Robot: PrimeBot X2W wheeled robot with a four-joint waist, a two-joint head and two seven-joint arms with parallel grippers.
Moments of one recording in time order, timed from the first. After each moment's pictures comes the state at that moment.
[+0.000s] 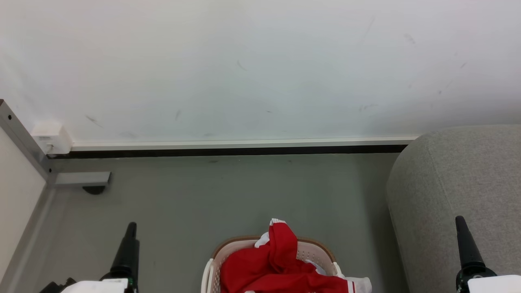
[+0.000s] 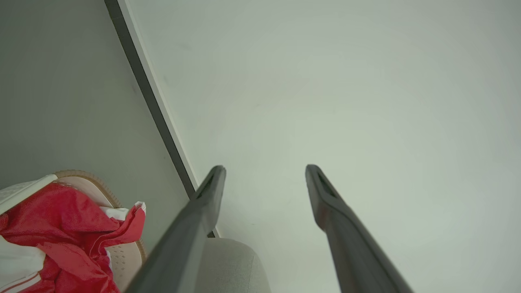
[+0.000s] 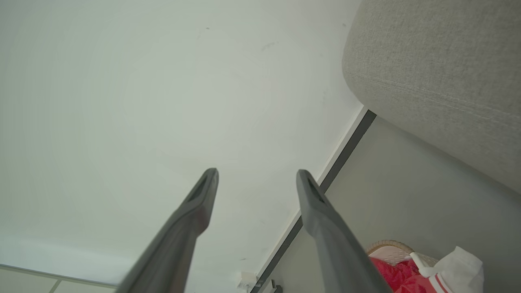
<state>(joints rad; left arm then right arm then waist) -0.08 0.04 0.08 0.27 -1.45 -0.12 0.03 -0.07 -0.04 -0.08 0.23 1.37 0.13 0.03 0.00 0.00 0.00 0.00</state>
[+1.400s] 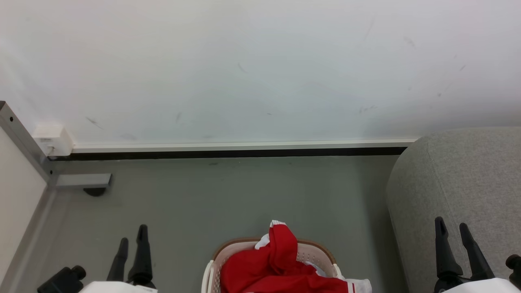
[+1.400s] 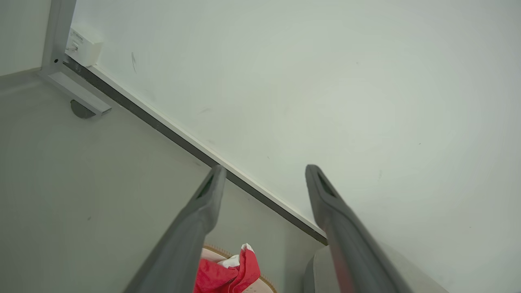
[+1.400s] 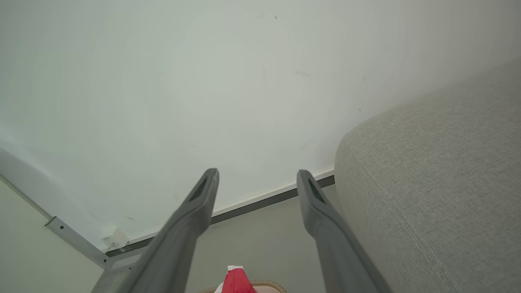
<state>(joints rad) -0.03 0.04 0.03 0.19 -0.75 -0.05 -0.11 -0.03 -0.06 -0.01 0.18 0.62 0.13 -0.11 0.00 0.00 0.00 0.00</state>
